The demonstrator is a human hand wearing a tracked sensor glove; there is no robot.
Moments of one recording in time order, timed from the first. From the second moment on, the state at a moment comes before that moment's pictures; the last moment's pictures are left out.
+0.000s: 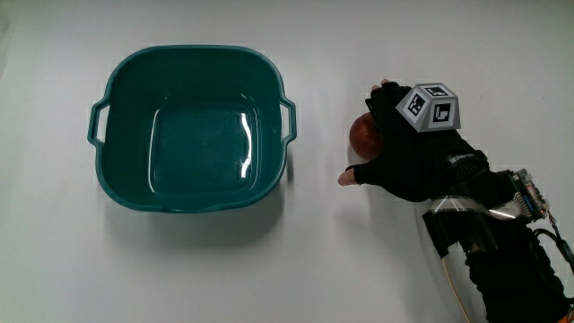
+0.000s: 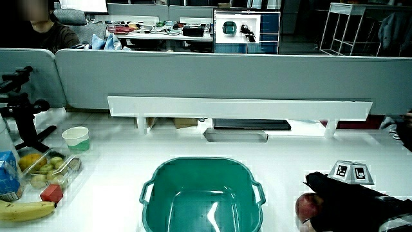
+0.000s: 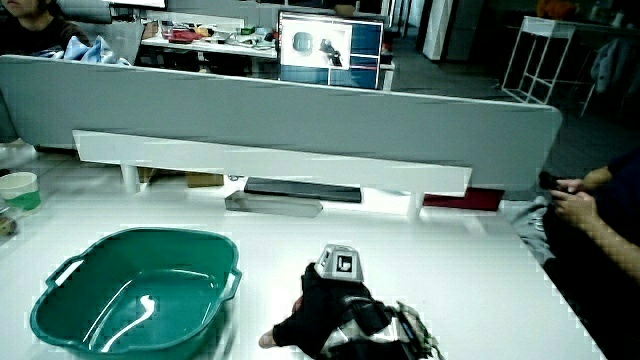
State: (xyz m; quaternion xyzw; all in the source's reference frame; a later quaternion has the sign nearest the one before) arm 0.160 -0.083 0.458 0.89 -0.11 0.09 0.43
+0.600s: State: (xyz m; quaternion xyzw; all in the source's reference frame) arm 0.178 -0.095 0.482 0.88 -0.07 0.10 0.47
